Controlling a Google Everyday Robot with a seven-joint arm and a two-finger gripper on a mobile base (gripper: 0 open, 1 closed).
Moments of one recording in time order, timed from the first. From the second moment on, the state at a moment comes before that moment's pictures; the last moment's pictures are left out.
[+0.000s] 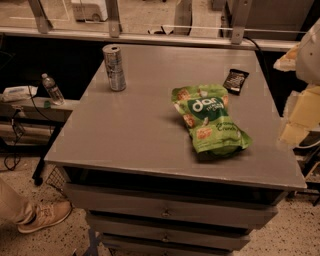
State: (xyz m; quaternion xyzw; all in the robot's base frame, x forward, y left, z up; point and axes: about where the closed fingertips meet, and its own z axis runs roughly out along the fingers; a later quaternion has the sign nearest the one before) arm 0.438 -0.217 0.977 -0.60 0.78 -0.03 0.16
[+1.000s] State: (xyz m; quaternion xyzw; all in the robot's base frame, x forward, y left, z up) arm 0.468 -0.199 0.956 -0.53 0.82 0.02 0.21
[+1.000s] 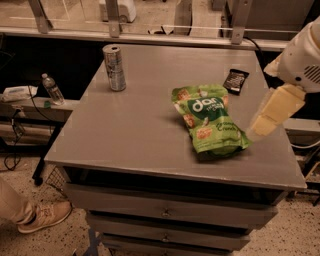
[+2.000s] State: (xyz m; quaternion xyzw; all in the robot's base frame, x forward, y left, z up) arm 0.510 -0.170 0.904 -0.34 0.90 0.09 0.25
